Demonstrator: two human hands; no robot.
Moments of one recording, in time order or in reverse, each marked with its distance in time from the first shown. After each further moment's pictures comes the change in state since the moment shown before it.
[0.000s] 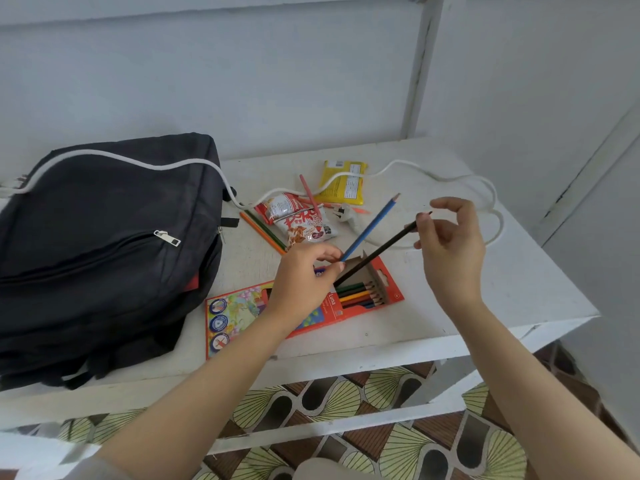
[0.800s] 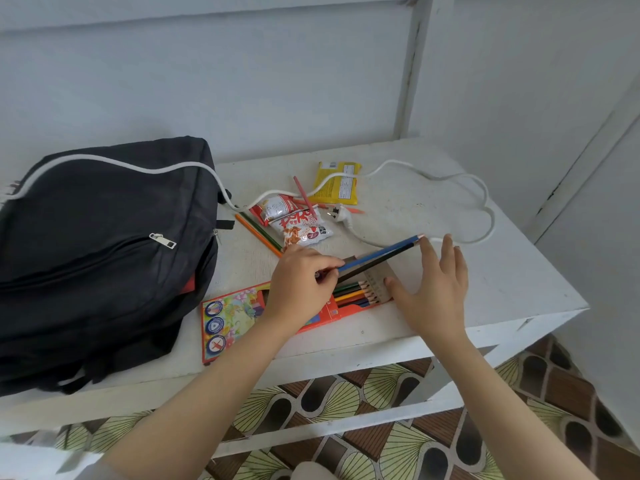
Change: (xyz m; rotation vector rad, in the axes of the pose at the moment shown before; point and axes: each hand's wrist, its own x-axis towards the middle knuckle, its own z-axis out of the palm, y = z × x) left_hand -0.005 -0.007 0.004 0.231 -0.011 0.115; right_hand -0.038 0.039 -0.005 -0.678 -0.199 0.033
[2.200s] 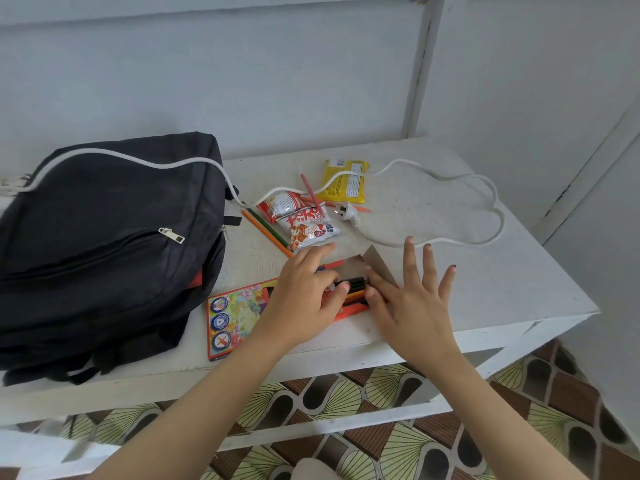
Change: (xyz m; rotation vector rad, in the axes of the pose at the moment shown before) left_hand -0.021 -0.006 -0.010 0.137 -0.128 0.176; right_hand -0.024 -0.007 0.017 -0.262 -0.061 -0.376
